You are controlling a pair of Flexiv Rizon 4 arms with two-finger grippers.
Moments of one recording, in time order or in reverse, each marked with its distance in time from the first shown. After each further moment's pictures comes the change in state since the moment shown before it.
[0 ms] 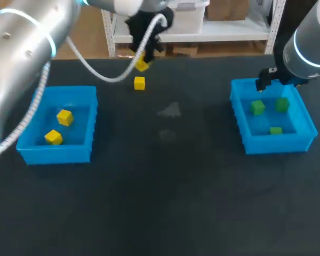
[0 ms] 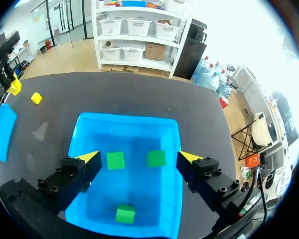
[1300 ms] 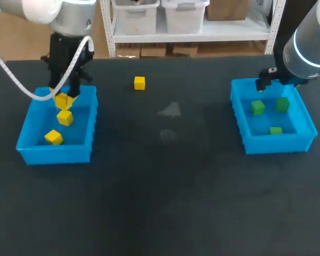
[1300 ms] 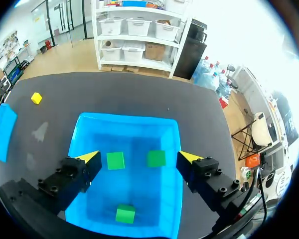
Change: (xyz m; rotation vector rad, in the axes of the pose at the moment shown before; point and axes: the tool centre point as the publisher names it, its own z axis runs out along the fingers) left arm 0.219 0.035 0.045 0.096 0.334 -0.324; right arm 0.000 0.000 0.000 0.000 0.000 0.000
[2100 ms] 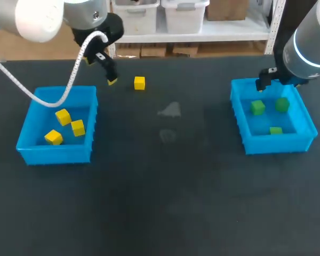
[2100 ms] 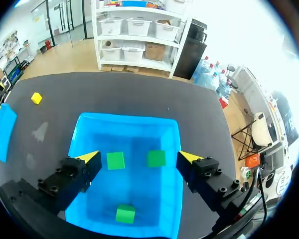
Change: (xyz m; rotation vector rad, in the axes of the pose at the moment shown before) left arm -0.099 -0.051 -0.069 -0.041 -0.507 0.402; right arm 0.000 0.000 0.000 0.000 0.000 0.000
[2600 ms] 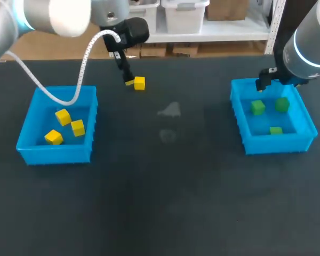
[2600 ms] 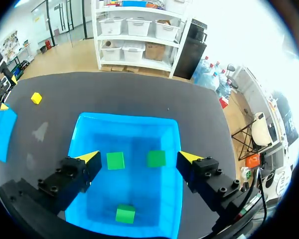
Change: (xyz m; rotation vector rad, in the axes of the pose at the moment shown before) left arm -0.058 -0.015 0.030 0.090 -0.027 0.414; right arm 0.000 0.000 0.000 0.000 0.000 0.000
